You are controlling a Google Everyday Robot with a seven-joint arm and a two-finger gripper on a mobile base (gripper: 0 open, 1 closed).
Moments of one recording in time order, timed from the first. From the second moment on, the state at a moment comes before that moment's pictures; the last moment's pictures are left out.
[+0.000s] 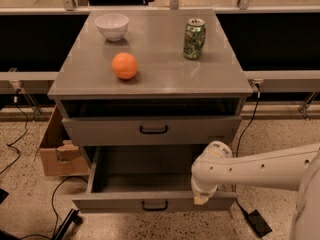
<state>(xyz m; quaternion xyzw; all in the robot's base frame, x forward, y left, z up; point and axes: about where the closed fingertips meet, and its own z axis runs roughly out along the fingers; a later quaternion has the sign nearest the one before) 0.488 -0.147 0.433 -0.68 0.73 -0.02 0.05</state>
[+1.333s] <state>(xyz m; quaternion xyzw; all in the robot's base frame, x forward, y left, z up) 0.488 -0.147 0.434 -0.68 0.73 -0.02 0.05</state>
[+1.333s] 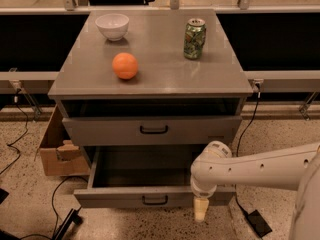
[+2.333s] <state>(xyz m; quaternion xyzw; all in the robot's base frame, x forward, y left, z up) 0.460 -0.142 0.418 -0.67 0.74 0.01 0.07</state>
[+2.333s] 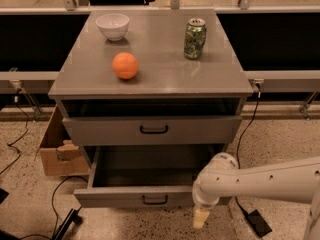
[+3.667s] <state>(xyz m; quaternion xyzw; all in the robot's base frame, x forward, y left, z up) 0.414 -0.119 0.432 -0.69 0.72 0.02 0.06</state>
